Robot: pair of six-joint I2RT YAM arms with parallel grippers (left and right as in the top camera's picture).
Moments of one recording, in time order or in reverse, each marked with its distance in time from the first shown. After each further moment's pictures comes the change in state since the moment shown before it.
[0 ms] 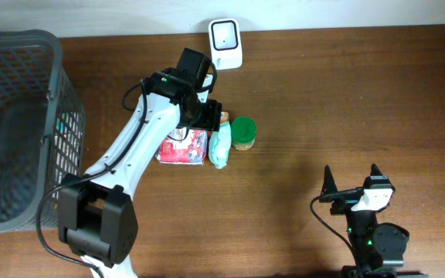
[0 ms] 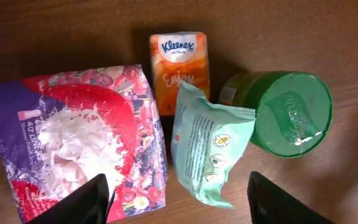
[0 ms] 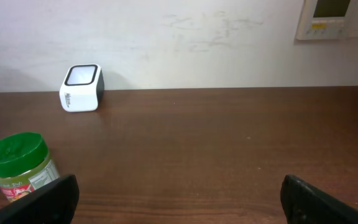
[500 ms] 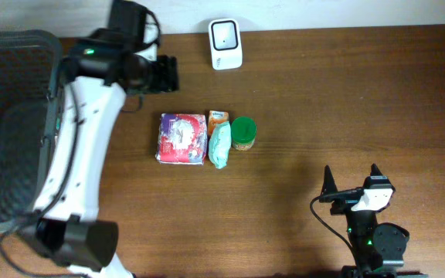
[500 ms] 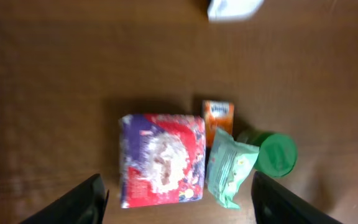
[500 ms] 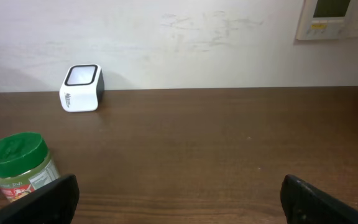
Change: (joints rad) left arm 0.206 -0.069 0.389 -0.252 -0.010 0.000; right arm 0.000 0.000 0.000 0.000 0.000 0.000
